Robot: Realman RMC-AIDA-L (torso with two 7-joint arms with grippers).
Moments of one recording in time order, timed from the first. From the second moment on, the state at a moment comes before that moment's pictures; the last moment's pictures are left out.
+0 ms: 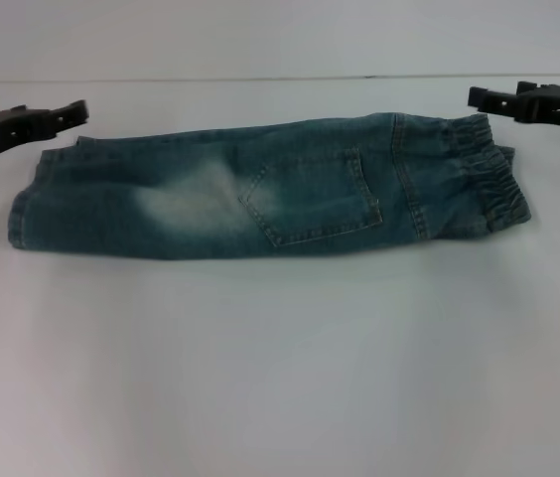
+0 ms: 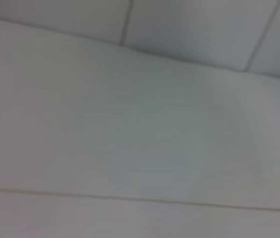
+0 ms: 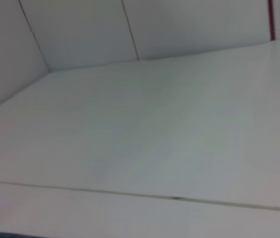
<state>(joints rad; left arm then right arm) -0.63 -2.10 0.65 0.64 2.01 0.73 -1.81 0.69 1.97 -0.72 -0.46 -1.88 -0.88 1.69</state>
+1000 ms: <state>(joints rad) -0.61 -2.05 0.66 0.72 2.10 1.50 -1.59 0.87 1.90 -0.73 -0.77 -2.63 -1.40 2.48</state>
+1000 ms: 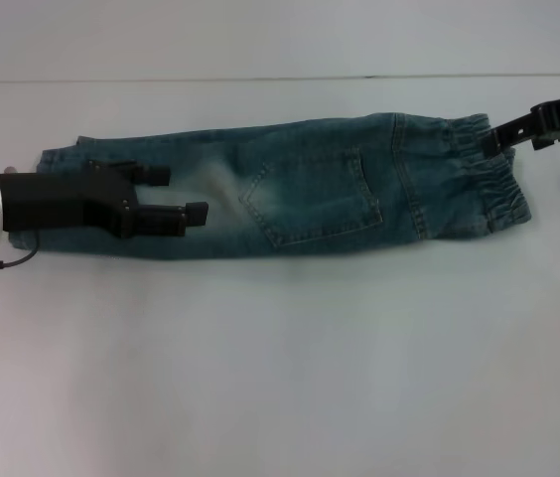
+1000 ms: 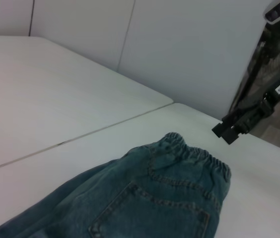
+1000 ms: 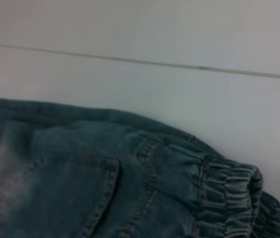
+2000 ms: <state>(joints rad) -0.61 -2.06 0.71 0.67 2.10 1.38 -1.60 0.91 1.96 -0.90 -0.58 -2.66 -1.14 2.45</state>
